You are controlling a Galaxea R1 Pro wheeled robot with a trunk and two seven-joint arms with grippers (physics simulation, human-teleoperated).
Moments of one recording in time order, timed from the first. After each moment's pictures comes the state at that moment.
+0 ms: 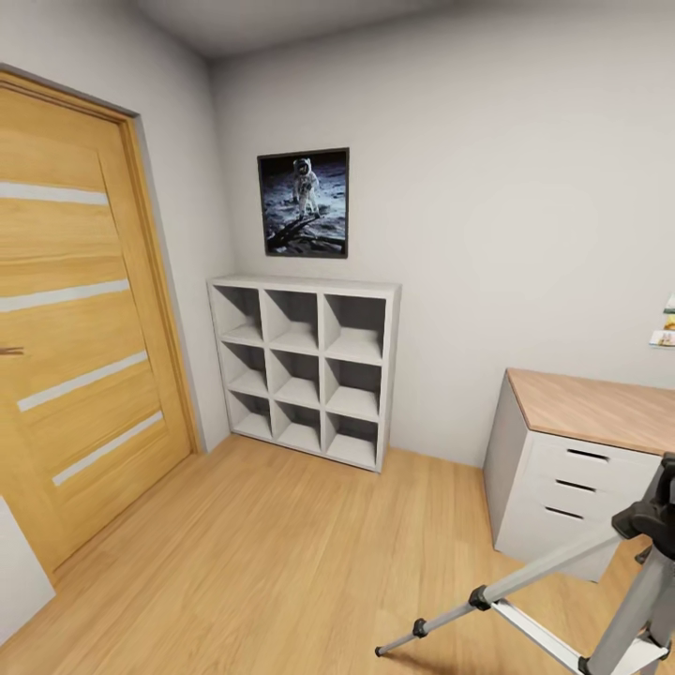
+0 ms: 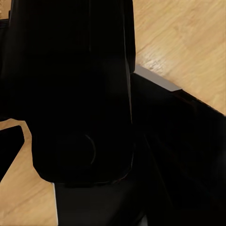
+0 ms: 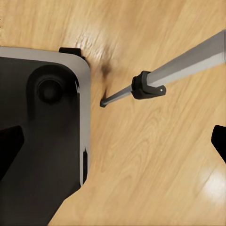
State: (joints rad) left arm -0.07 0.00 -0.12 0.00 0.64 -0.07 0.06; right arm -0.08 -0.12 0.02 0.03 0.04 -0.08 0.00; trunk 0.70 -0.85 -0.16
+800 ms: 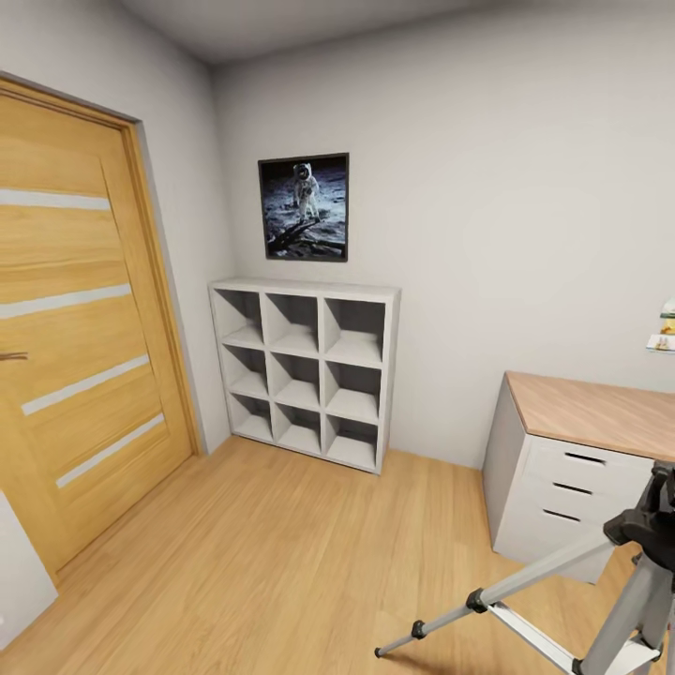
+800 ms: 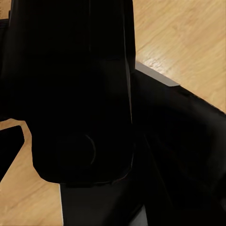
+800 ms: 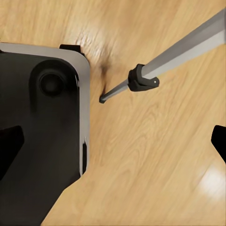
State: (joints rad) left arm -0.07 0.00 -0.12 0.00 0.64 -0.08 0.06; right arm -0.08 -0.12 0.02 0.03 0.04 -0.07 0.01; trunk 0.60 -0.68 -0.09
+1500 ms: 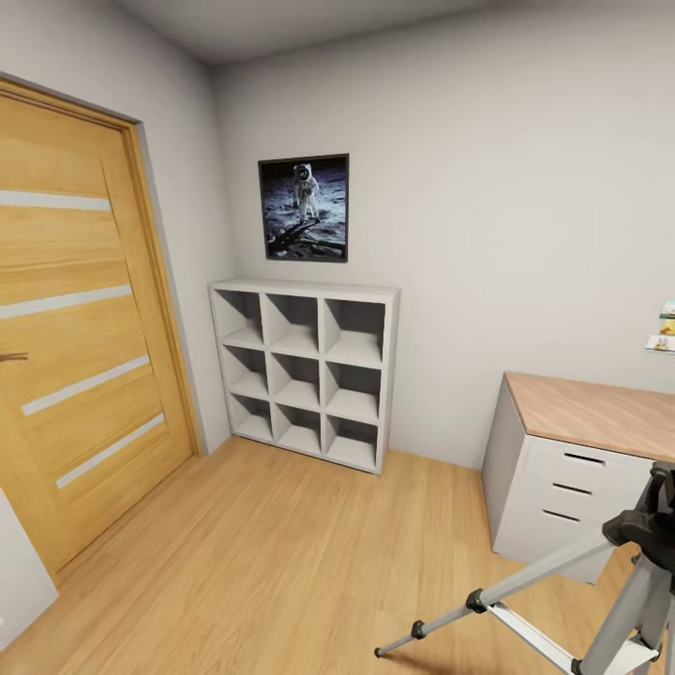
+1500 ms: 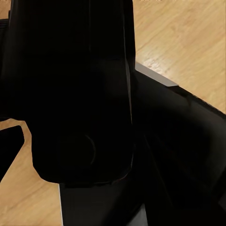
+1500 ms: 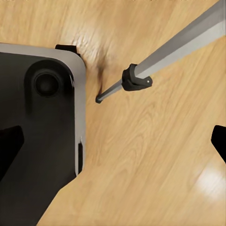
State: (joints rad) left arm -0.07 0.00 -0.12 0.00 0.64 -0.08 0.06; right arm -0.08 -0.13 0.02 0.03 0.04 -0.08 0.01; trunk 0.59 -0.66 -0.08
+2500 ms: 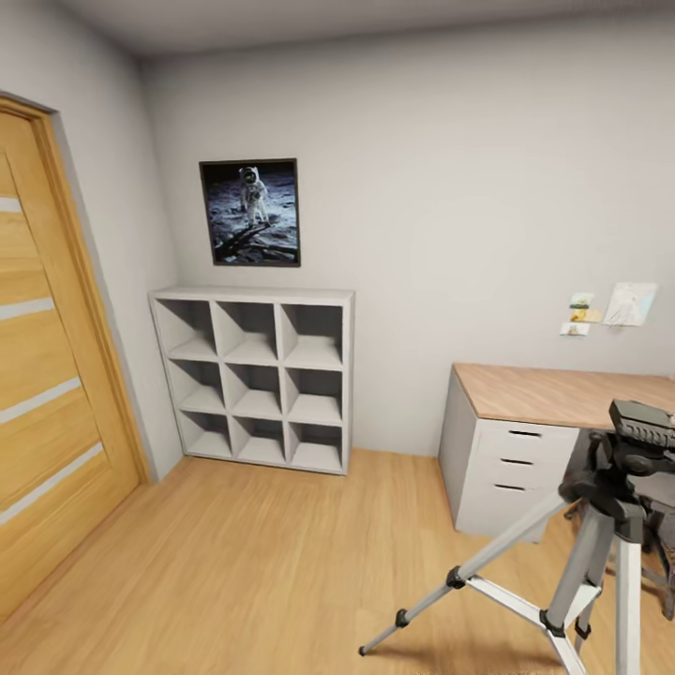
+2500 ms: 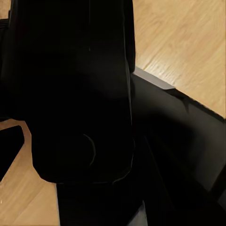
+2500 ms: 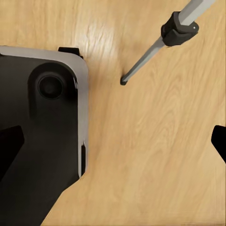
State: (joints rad) left arm -0.07 0.00 -0.12 0.00 0.64 -0.08 0.06; right arm -0.08 -0.13 0.02 0.03 0.04 -0.07 0.01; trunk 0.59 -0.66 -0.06
